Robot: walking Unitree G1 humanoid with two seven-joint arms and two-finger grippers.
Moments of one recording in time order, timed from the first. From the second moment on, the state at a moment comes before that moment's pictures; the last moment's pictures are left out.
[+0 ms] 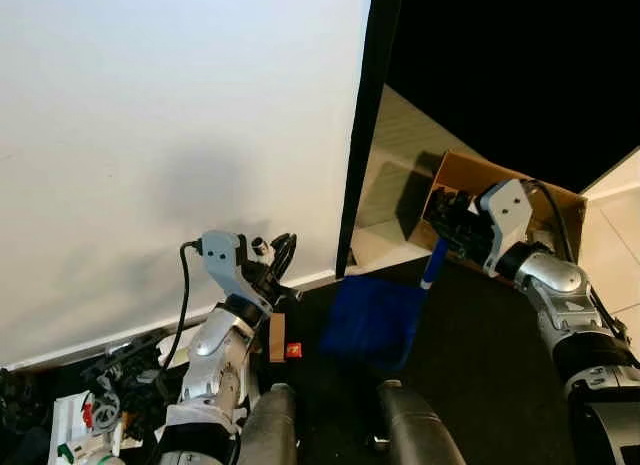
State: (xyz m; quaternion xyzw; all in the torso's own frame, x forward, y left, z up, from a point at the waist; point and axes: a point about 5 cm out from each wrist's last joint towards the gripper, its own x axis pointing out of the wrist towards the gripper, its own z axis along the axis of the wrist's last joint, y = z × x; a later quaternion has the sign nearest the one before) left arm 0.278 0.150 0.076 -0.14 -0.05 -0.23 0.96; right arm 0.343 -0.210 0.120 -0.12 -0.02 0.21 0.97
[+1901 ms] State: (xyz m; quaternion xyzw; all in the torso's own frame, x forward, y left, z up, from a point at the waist) left arm 0.282 0.151 0.072 -0.14 -0.04 -0.22 0.96; right arm 0.330 -0.120 0.136 -0.16 0.03 0.54 0.82
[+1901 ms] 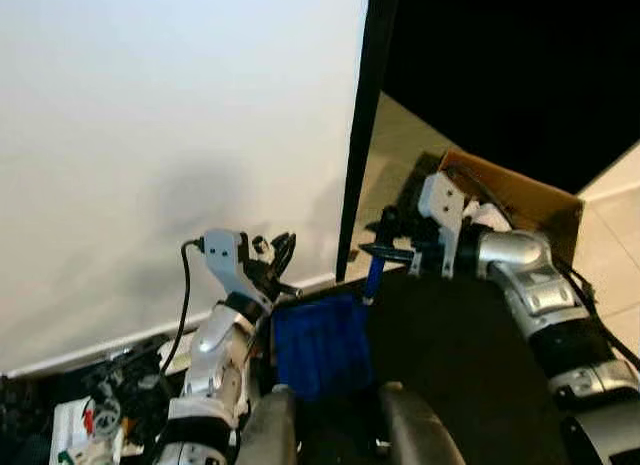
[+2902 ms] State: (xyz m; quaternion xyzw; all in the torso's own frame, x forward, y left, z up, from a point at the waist) left arm 0.277 0.153 0.069 -0.14 -0.04 -0.21 0.97; right arm 0.366 -0.117 0.109 -0.18 0.04 0.27 0.94
